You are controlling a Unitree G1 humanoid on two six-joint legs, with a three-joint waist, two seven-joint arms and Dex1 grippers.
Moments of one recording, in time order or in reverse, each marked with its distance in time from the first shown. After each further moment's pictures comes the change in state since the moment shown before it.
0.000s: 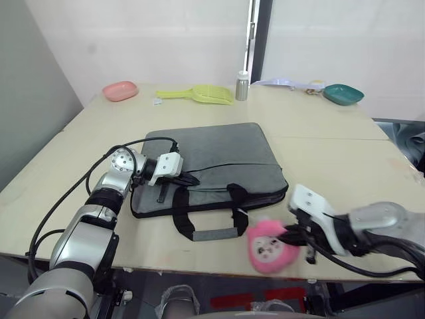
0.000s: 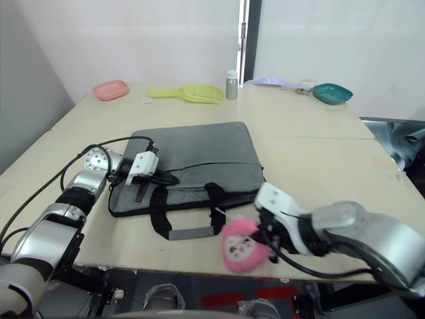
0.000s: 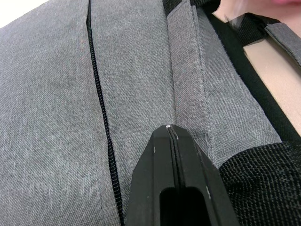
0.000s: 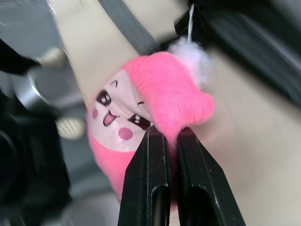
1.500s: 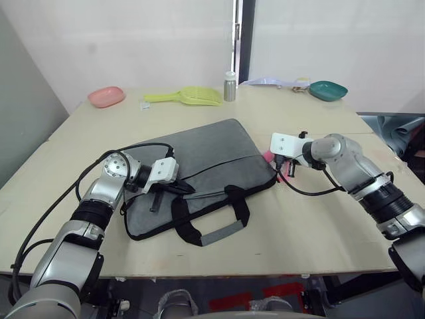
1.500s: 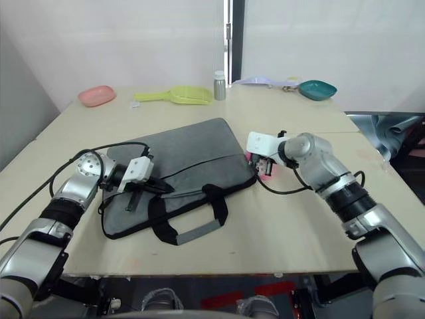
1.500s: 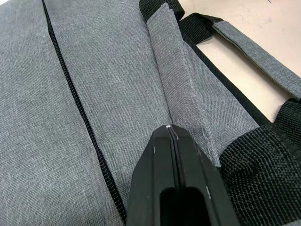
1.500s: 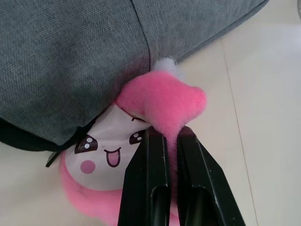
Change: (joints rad) left arm 0.142 0.080 -0.005 -0.307 -0.040 0.233 -0.005; right arm -0.744 0.365 0.464 0.962 -0.954 -0.772 0.233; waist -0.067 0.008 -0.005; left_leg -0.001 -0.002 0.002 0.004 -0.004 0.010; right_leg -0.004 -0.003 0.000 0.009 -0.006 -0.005
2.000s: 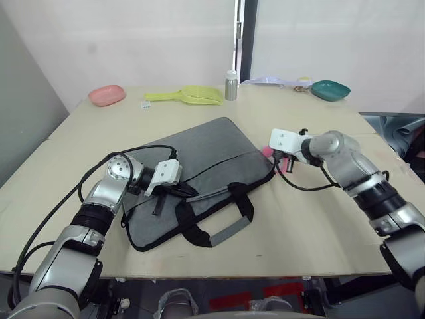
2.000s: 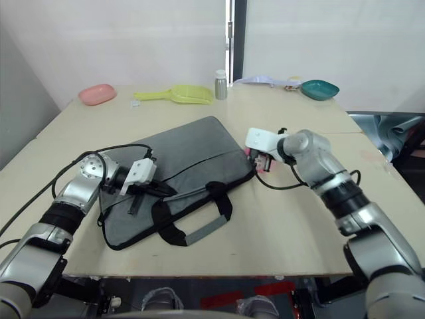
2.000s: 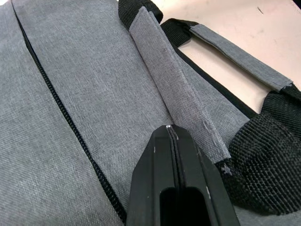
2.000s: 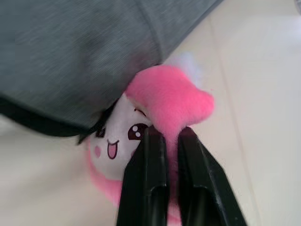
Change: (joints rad) left arm 0.039 -0.004 -0.002 -0.109 -0.011 0.090 0.006; right arm 0.061 -0.021 -0.102 -0.064 0.009 0.104 0.071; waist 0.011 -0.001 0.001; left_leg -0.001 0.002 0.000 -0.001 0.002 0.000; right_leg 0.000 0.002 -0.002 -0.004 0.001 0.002
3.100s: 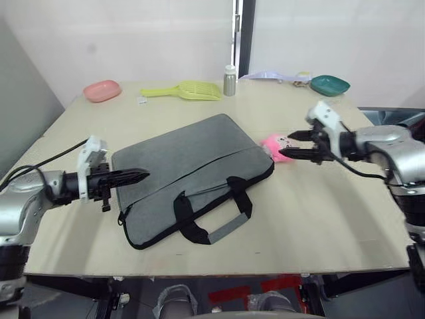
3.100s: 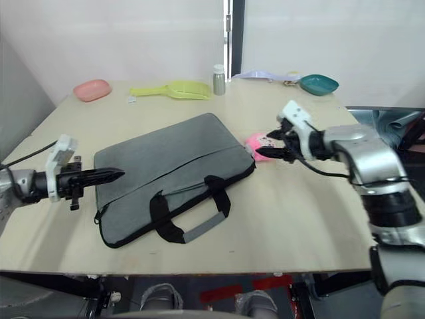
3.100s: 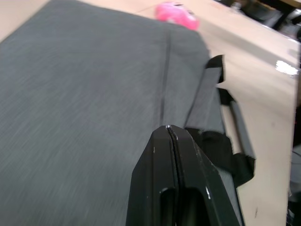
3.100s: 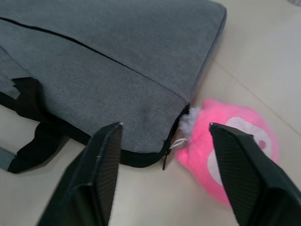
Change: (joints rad) left arm 0.508 0.282 0.592 -0.554 -0.475 0.881 0.296; right arm 0.028 -0.025 -0.276 -0.150 0.522 0.361 0.024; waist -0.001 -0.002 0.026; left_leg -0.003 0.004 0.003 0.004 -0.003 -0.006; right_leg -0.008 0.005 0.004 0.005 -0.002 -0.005
